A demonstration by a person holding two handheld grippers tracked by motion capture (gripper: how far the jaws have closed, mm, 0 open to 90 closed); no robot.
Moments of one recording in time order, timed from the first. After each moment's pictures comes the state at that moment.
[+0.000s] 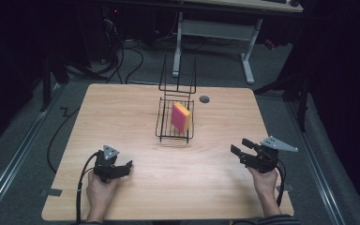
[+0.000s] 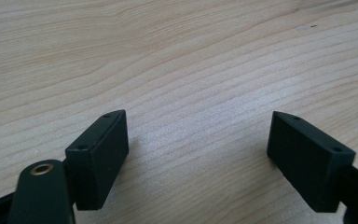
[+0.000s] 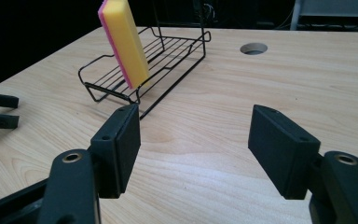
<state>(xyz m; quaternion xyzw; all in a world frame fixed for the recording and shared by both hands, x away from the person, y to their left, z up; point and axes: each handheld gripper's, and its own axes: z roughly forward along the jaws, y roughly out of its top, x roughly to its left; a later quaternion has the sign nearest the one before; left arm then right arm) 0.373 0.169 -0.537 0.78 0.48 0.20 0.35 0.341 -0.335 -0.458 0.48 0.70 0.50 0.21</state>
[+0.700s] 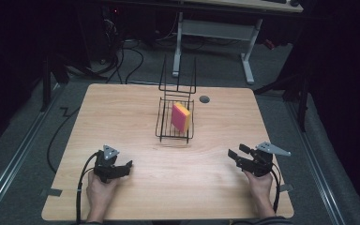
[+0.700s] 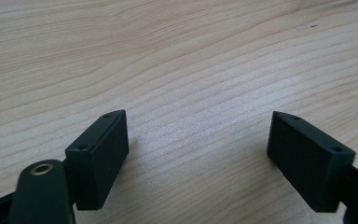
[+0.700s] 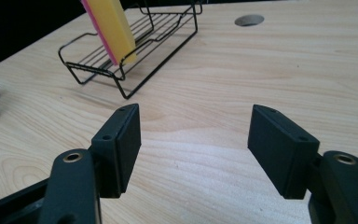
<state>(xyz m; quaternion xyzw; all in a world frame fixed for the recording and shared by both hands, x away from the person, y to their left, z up) 0.373 0.169 -0.537 0.78 0.48 0.20 0.35 0.344 -0.334 -0.490 0.50 0.69 0.49 0.19</state>
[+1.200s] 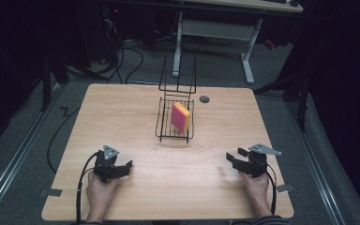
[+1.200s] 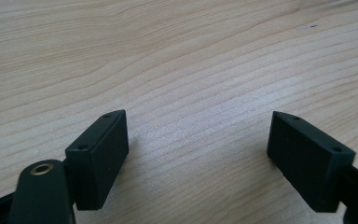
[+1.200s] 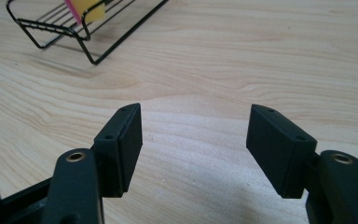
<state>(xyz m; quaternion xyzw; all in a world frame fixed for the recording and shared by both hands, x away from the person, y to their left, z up) 0.373 0.169 -0.537 0.78 0.48 0.20 0.35 0.351 -0.328 -0.512 0.52 0.71 0.42 0.20</state>
